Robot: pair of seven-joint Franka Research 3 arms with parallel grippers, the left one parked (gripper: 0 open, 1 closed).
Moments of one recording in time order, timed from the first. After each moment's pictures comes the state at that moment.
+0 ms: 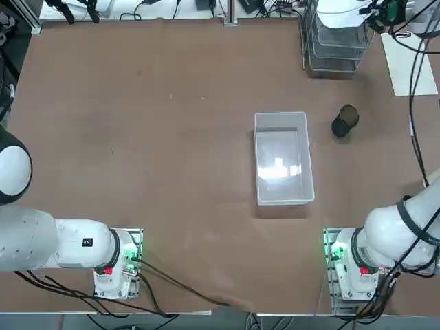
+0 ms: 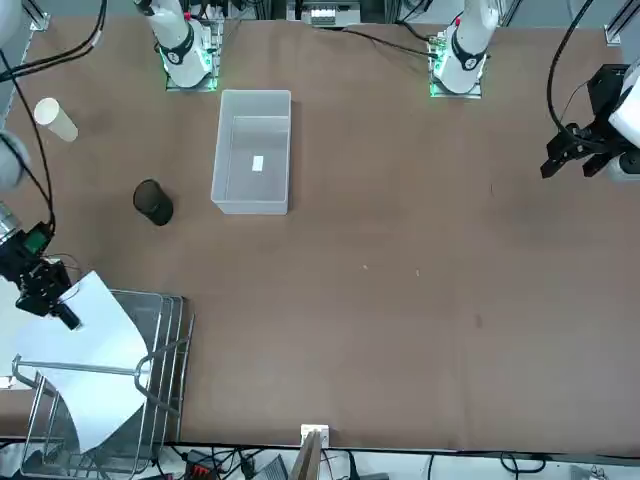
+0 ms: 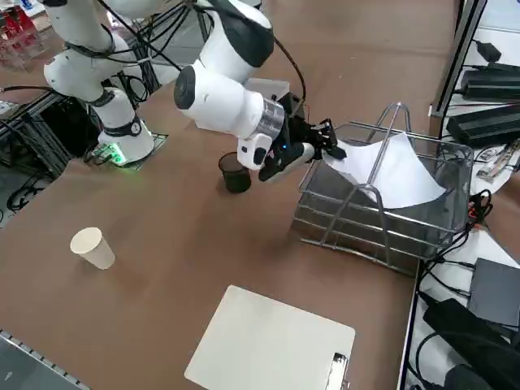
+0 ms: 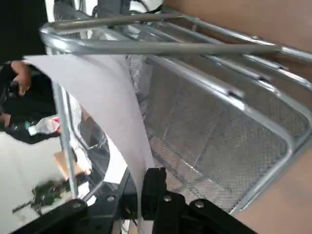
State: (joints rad) arm -0.25 0.40 0.03 -1.80 1.11 2.48 0.20
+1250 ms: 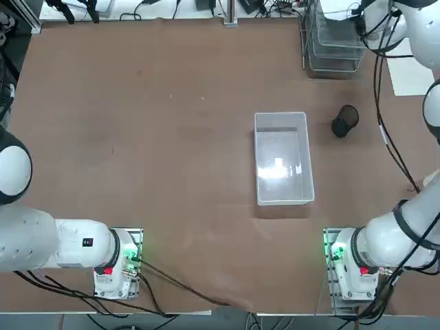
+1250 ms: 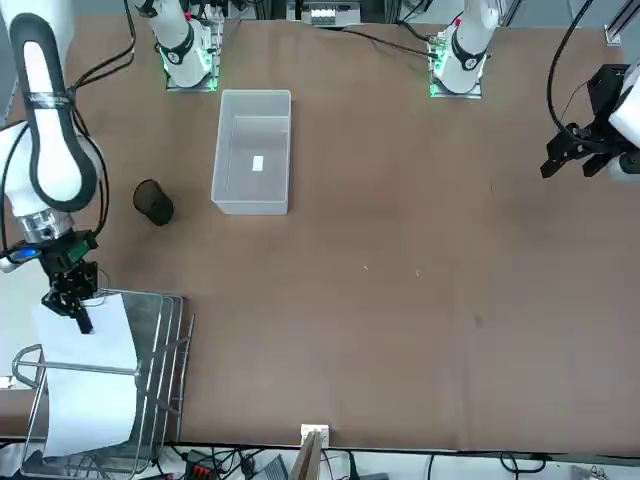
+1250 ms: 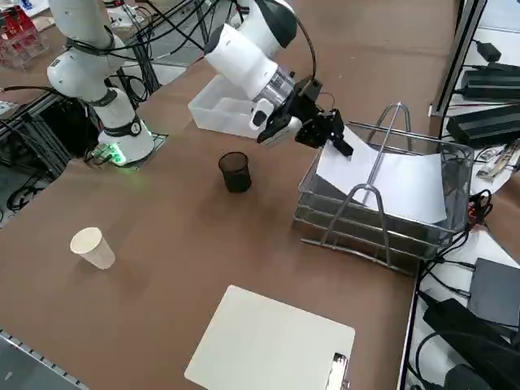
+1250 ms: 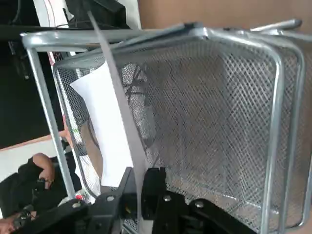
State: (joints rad) arm -0.01 0.38 0.03 -1.92 1.11 3.05 0.61
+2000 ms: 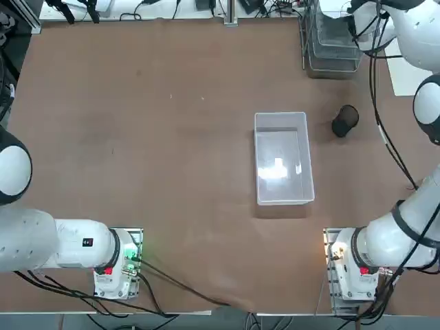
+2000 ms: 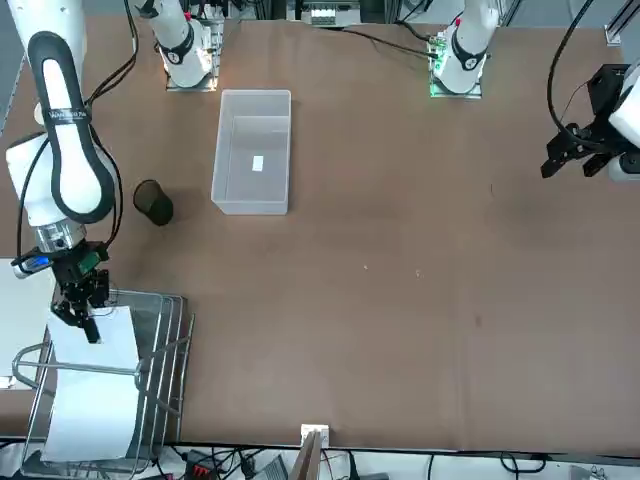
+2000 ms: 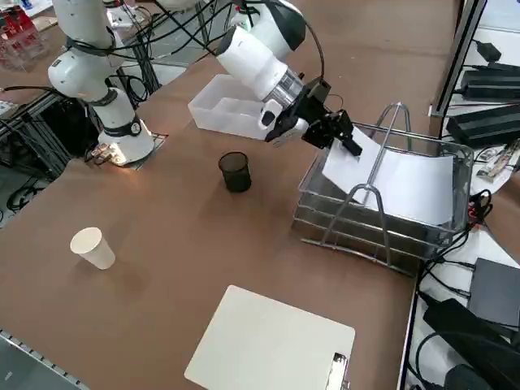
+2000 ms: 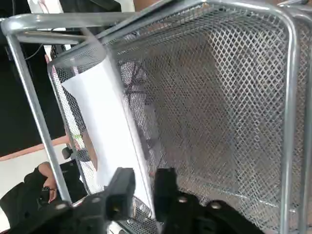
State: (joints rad) arm 0.02 0.43 0.02 -1.87 1.11 3.09 0.67
